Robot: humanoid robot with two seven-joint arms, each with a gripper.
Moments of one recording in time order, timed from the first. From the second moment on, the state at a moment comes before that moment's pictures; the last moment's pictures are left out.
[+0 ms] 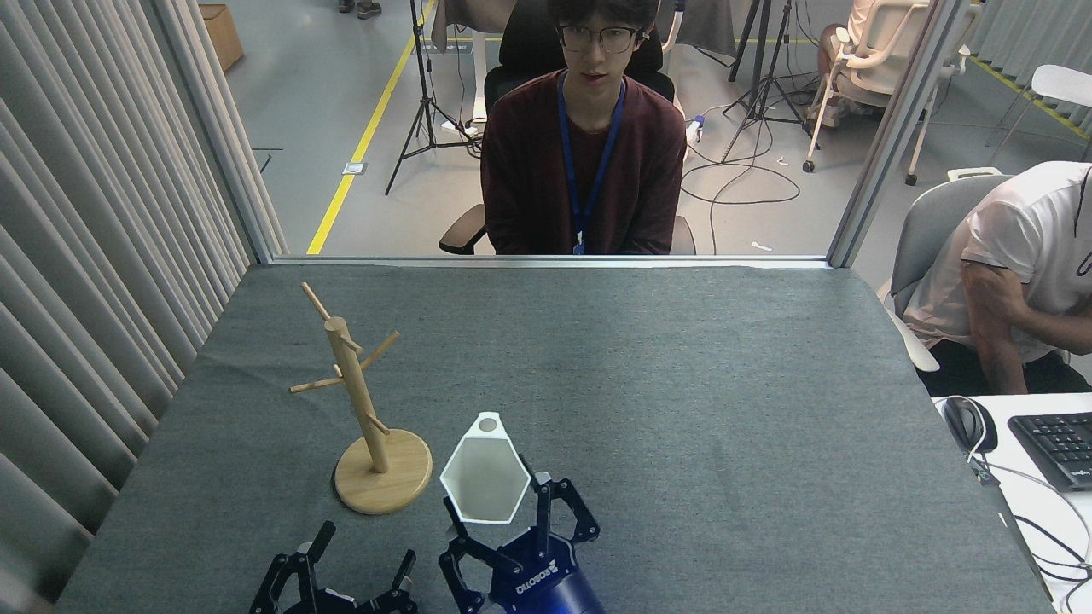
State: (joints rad) left arm 0.25 0.04 -0.02 -1.65 -1.62 -0.29 0.33; right arm 0.01 0.21 0.52 -1.49 1.86 0.01 -0.27
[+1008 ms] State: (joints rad) left arm 0.26 0.03 -0.11 -1.70 -1.64 -0.28 0.33; right arm 0.02 0.23 0.64 -1.48 1.88 0.02 -0.27
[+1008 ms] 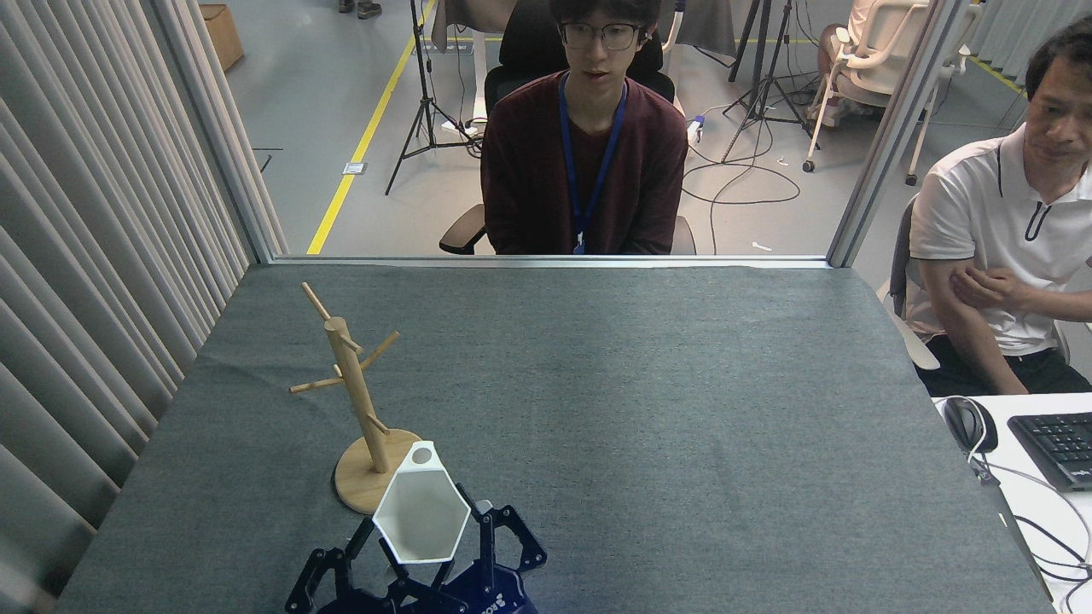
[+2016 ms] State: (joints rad) left arm 0.26 0.04 -0.10 -1.72 -1.64 -0.29 0.33; right arm 0.02 0.24 0.73 -1.42 1.88 0.06 -0.29
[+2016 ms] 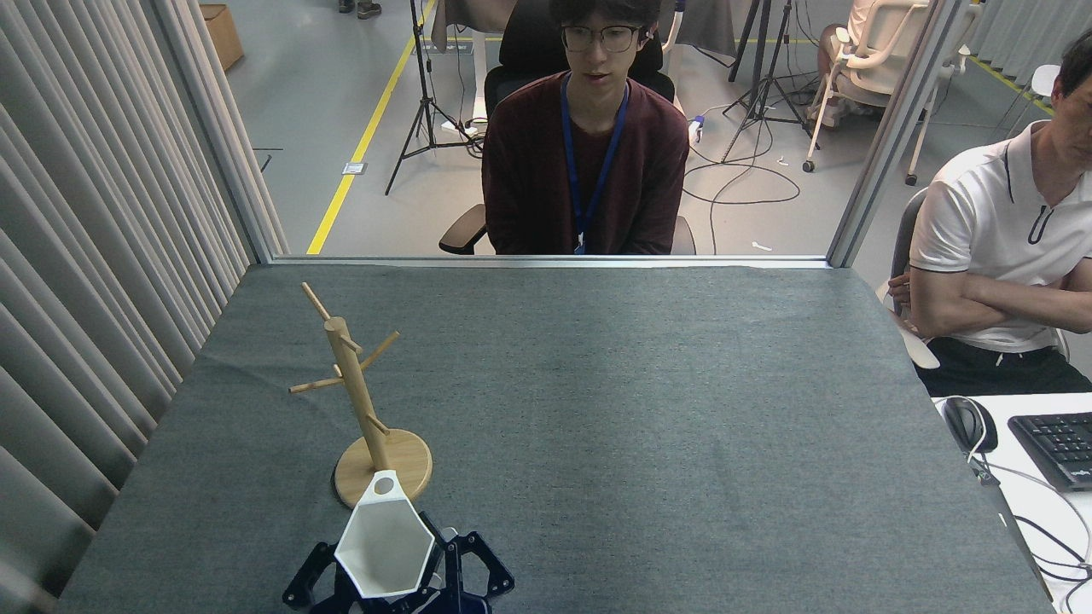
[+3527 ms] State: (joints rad) left arm 0.25 0.04 -0.08 -1.70 -1.64 -0.17 0.37; right arm 0.16 0.18 0.06 -1.63 1.46 0.04 -0.31
